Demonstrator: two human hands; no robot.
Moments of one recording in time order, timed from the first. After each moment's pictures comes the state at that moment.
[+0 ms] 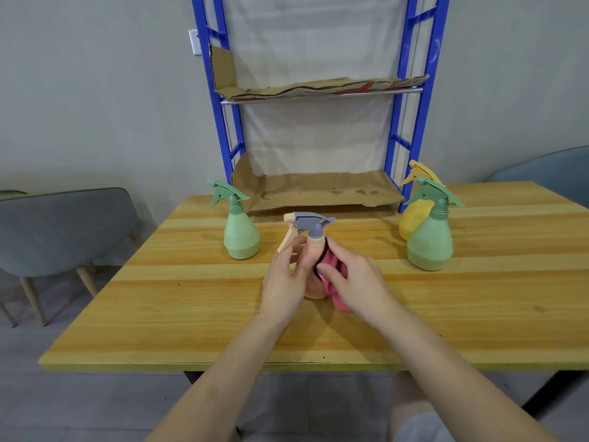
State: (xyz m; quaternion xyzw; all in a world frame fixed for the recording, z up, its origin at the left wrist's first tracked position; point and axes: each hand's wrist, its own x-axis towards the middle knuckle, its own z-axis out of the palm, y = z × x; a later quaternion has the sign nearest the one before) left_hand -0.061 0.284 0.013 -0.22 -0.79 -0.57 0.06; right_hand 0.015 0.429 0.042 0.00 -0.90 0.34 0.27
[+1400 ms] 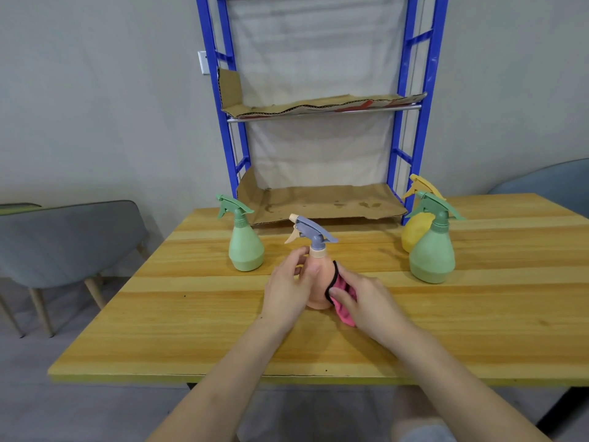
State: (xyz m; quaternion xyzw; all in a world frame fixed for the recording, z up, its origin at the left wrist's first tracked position) left_hand -0.055 0.284 0.035 -0.21 -0.83 -0.51 0.04; right_hand 0.023 0.447 0.024 0.00 -0.92 0.32 0.20
